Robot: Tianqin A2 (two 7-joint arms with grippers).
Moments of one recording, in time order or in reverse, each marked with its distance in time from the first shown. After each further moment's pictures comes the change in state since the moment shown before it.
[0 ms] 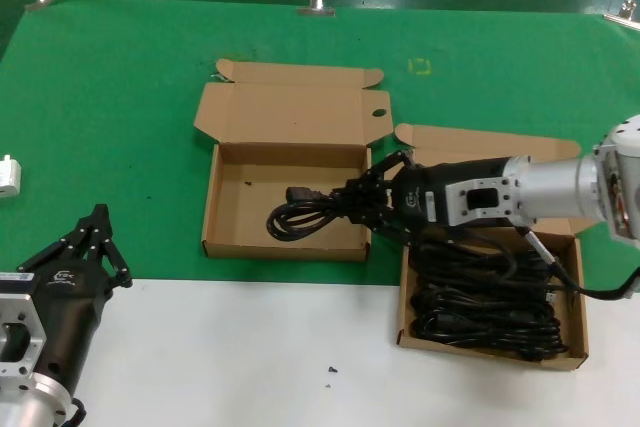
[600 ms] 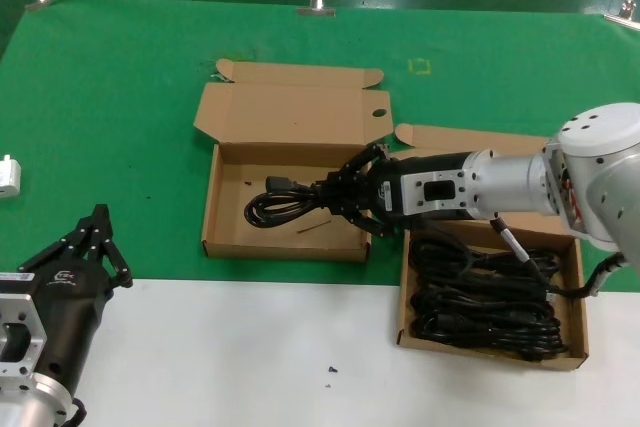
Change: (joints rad) left arm 0.000 0.000 0.000 0.000 0.000 0.000 0.000; right arm 0.007 -0.087 -0.029 -0.002 -0.030 0.155 0.094
